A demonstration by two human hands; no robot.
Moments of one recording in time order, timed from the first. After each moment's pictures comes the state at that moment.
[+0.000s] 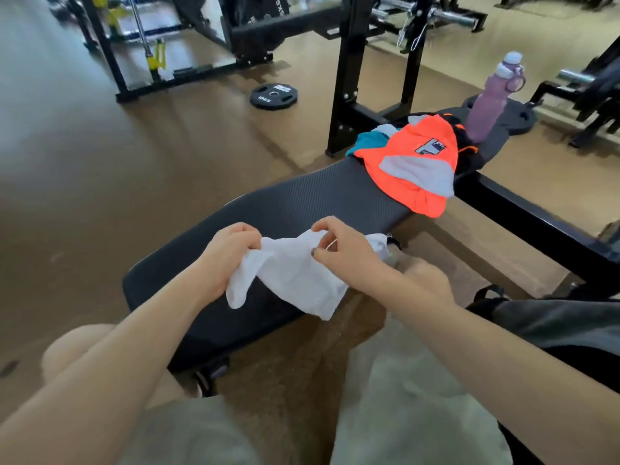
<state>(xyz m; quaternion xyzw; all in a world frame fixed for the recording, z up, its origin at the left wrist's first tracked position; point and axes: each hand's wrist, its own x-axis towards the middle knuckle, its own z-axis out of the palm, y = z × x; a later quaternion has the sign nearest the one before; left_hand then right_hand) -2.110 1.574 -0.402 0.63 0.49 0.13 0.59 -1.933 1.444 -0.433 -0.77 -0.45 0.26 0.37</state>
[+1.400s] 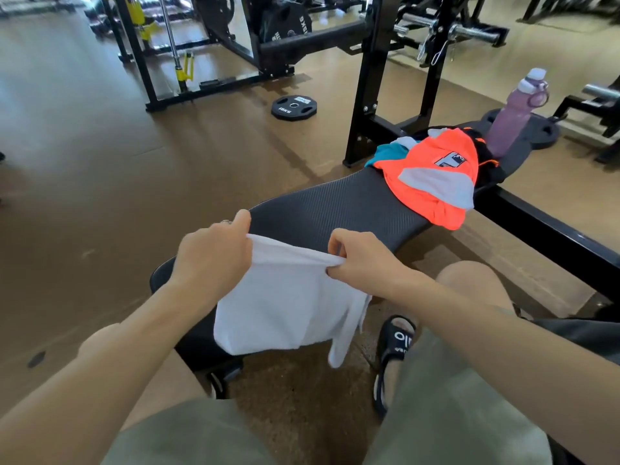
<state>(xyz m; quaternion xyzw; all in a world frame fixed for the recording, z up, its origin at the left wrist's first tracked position) -2.152 1.580 -0.383 0.90 0.43 0.08 -0.07 -1.946 1.445 -0.400 -0.78 -0.54 0.21 0.22</state>
